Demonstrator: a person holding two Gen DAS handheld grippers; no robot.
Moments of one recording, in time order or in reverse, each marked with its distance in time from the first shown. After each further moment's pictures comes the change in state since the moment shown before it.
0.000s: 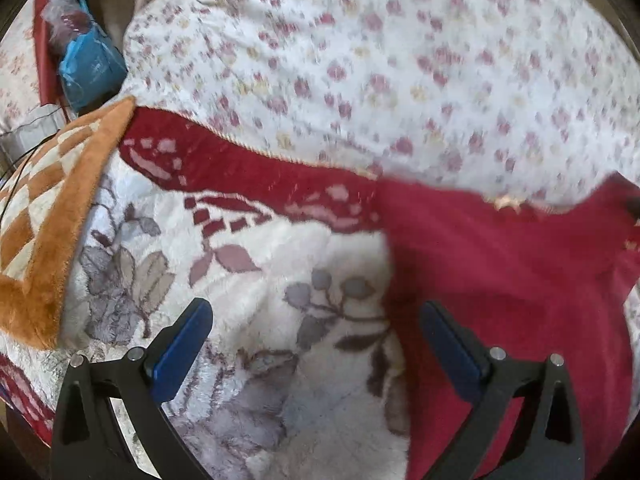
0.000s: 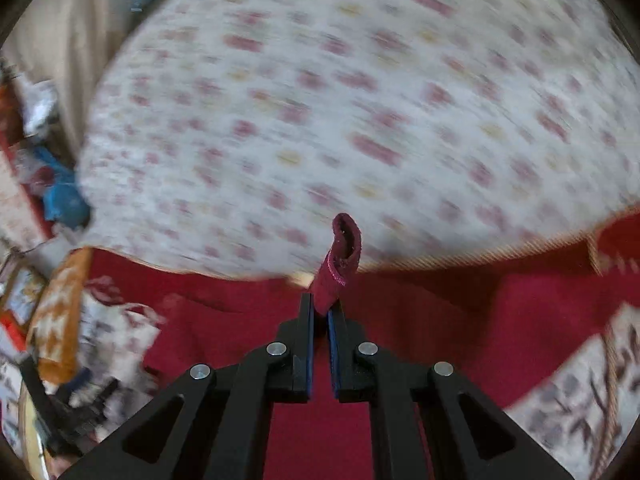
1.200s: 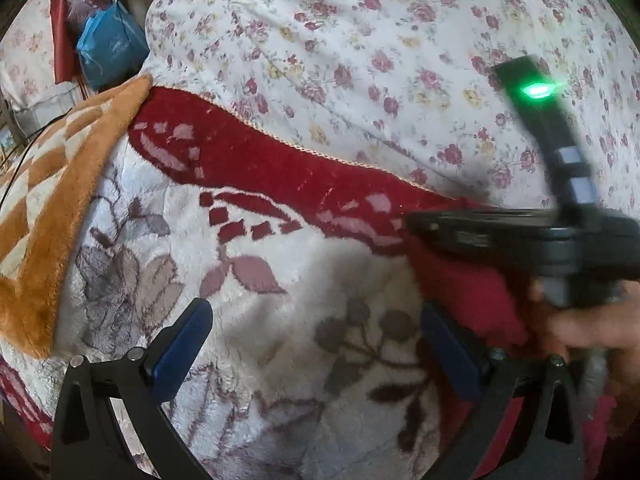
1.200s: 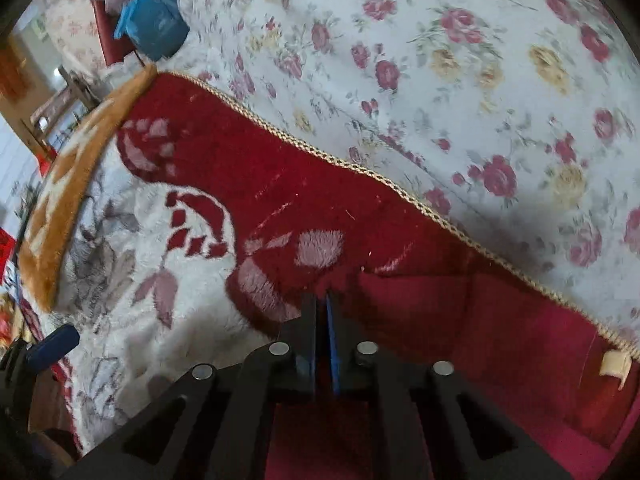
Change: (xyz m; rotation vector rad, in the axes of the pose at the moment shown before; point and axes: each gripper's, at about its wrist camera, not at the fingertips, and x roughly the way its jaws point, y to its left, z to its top) left arm 0.034 0.019 0.020 -0.090 0.020 0.065; right arm 0.213 0.261 -0.026 -0.469 0.313 0.354
